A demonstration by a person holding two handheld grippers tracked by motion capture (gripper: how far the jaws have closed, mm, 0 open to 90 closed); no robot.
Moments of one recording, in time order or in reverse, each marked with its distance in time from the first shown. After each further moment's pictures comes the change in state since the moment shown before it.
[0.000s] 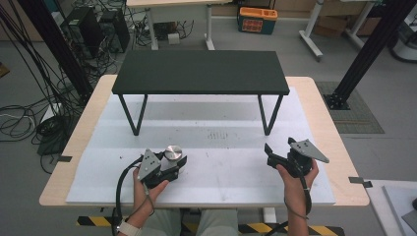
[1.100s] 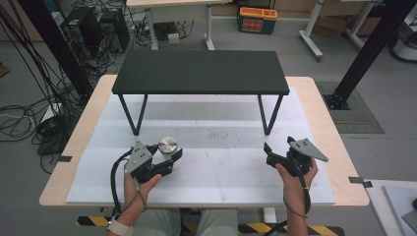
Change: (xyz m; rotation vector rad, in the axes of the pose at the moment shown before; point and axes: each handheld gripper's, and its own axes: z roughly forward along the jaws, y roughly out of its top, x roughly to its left) left arm 0.009 0.043 -0.021 -0.038 -0.028 -0.009; right arm 0.002 0.002 0.002 -0.001 0.001 -0.001
